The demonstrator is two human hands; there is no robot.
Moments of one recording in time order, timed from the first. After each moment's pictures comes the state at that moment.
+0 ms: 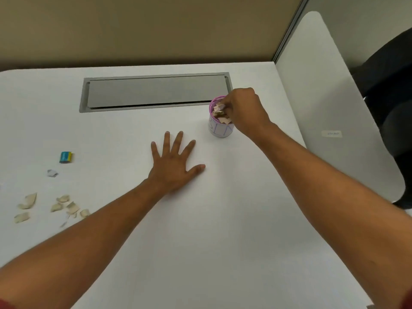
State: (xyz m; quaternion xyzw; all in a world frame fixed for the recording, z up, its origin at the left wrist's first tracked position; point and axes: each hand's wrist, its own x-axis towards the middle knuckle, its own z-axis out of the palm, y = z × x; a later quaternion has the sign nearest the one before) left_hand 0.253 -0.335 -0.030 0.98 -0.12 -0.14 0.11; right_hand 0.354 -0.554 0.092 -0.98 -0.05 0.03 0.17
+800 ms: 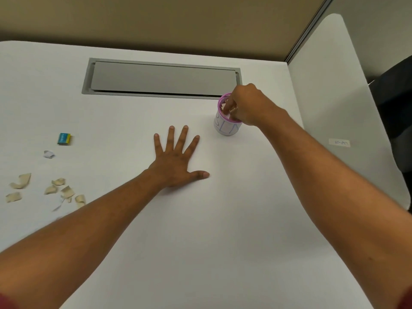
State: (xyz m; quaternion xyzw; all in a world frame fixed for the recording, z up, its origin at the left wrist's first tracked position) left_hand 0.251 -0.333 -0.039 0.97 -0.14 -0.18 0.08; right_hand 0.369 -0.541 0.109 -0.98 -0.11 0.17 0.06
